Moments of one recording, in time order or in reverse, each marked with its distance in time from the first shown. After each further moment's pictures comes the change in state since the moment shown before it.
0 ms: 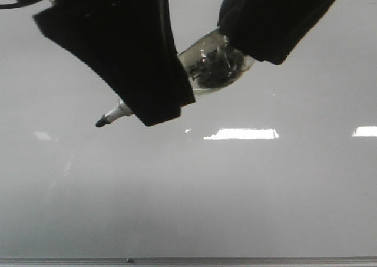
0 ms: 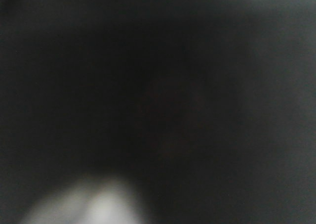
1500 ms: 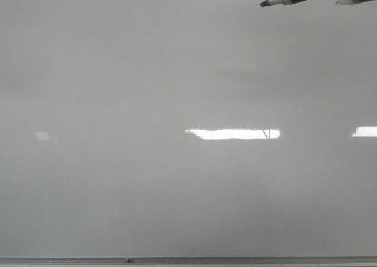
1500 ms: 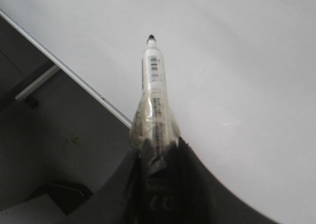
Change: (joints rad) left arm 0.652 -0.550 0.303 -0.178 -0.080 -0.147; right arm -0.324 -0.449 0.321 -0.053 -0.262 0.508
